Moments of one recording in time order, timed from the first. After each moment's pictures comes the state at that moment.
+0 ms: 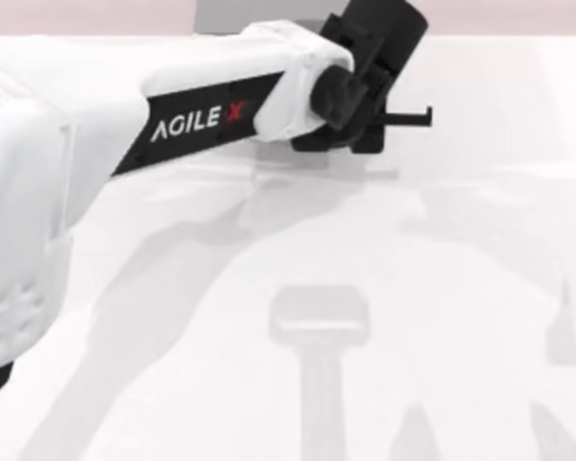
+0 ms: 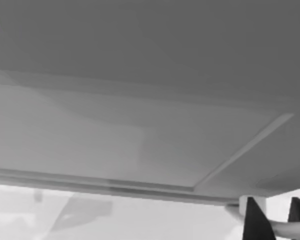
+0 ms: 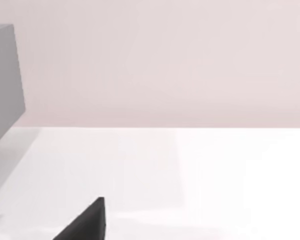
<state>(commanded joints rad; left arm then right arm) -0.71 2.21 1.76 -0.49 -0.37 -0.50 0.00 0.00 0.00 0.00 0.00 0.00</state>
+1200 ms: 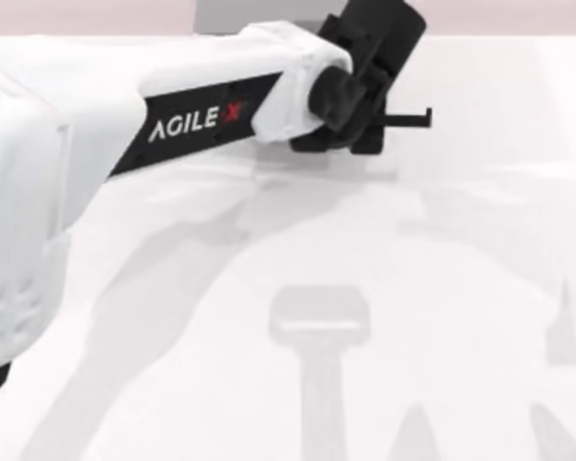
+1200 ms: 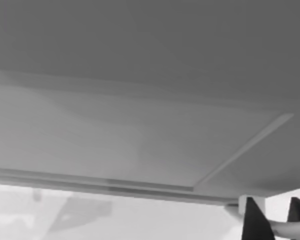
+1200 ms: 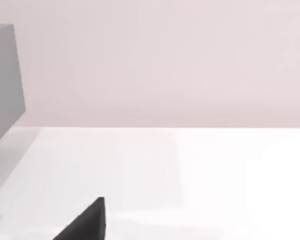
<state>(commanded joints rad) -0.72 2.21 1.75 -0.49 -0.36 -0.50 0.00 0.00 0.00 0.00 0.00 0.00</state>
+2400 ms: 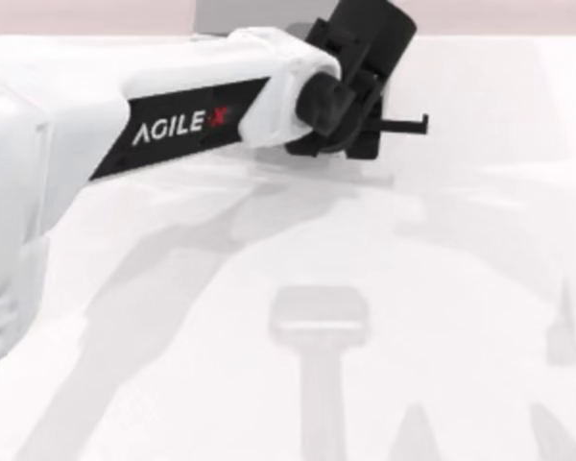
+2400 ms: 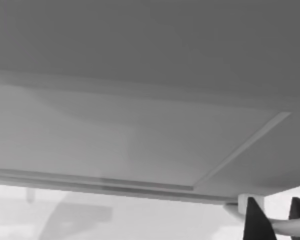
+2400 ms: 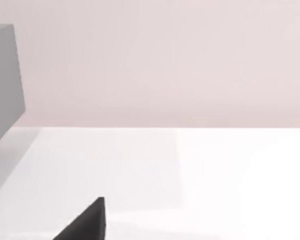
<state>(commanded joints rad) -0.71 2.16 1.68 -0.45 -0.33 -0.45 0.00 0.00 0.00 0.00 0.00 0.00</state>
